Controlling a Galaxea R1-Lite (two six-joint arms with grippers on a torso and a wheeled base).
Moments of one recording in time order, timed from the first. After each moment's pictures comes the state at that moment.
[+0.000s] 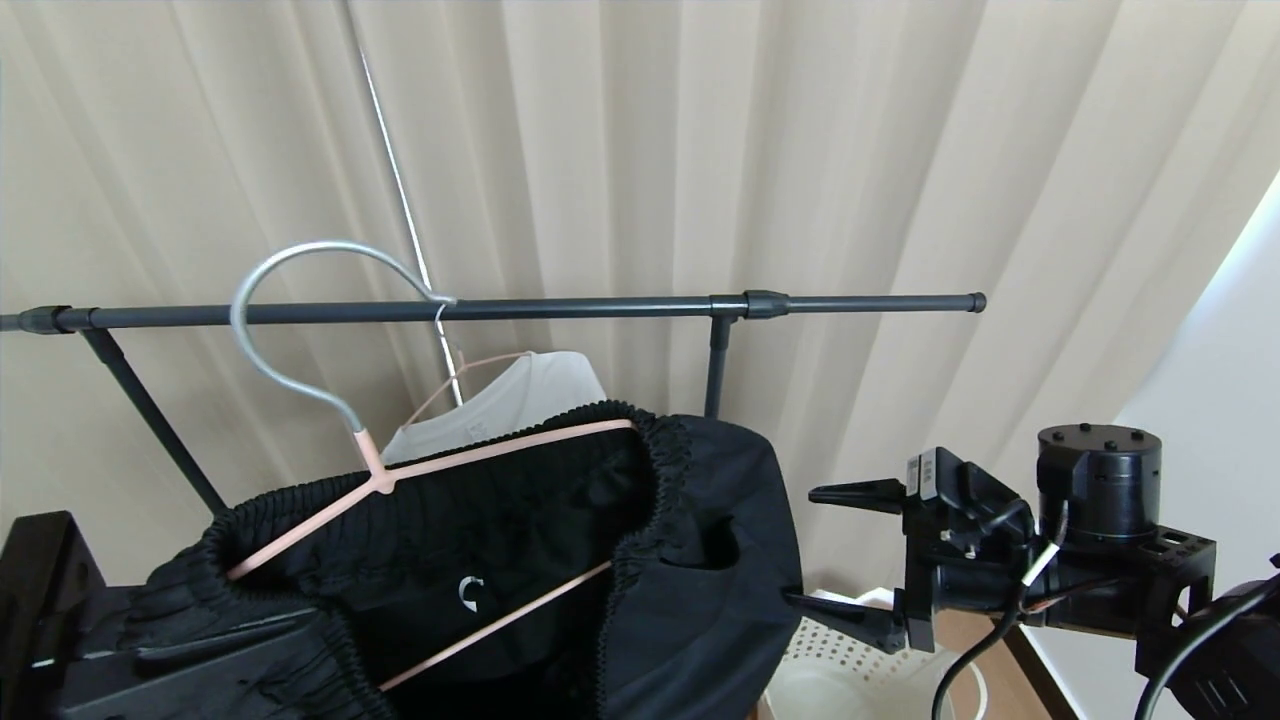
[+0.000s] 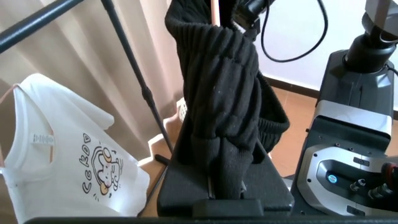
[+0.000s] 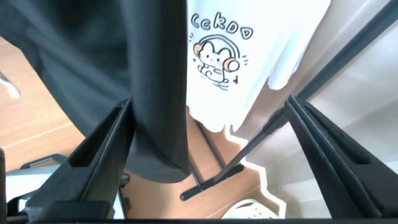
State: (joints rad) left arm -0.29 0.93 -0.57 -0.06 -0.68 0.34; right arm 0.34 1.80 -0.43 -0.93 0.68 -0.42
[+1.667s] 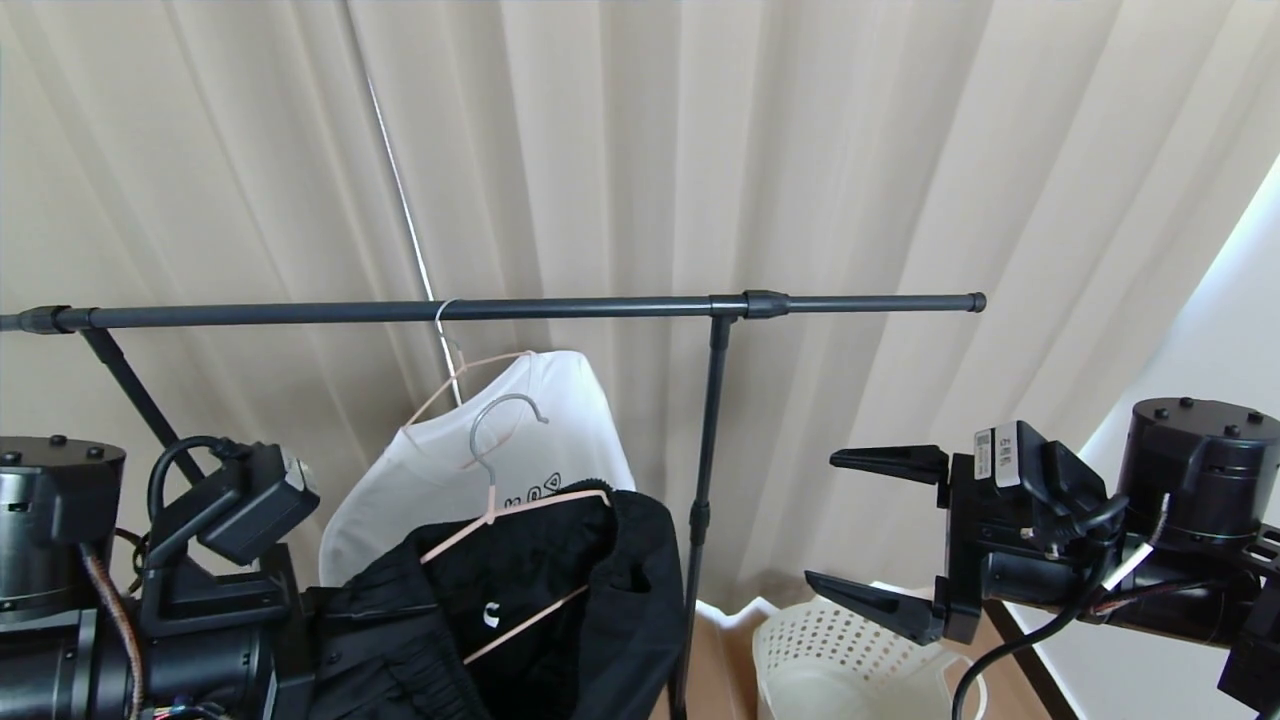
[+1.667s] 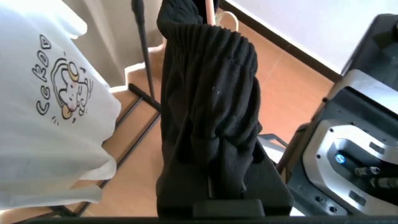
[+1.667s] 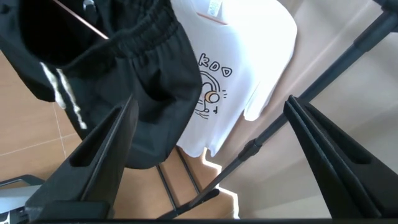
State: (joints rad) left arm -0.28 1.30 -0.45 -0.25 -0.56 0.25; right arm 0.37 1.64 -0.41 -0.93 0.66 -0.42
